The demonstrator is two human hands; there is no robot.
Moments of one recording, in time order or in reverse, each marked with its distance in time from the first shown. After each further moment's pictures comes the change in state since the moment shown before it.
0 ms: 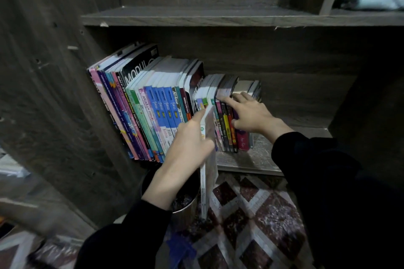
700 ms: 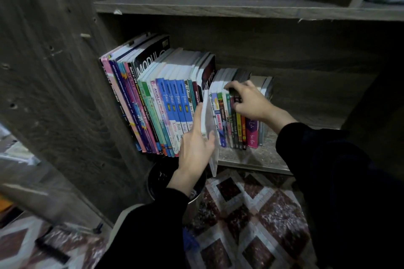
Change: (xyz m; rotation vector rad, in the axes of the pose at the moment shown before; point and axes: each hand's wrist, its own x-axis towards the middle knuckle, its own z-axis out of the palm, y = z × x) left_hand 0.024 -0.061 0.037 0.014 0.244 0.020; right_hand 0.024 -0.017 -0.001 0.412 0.124 -0.026
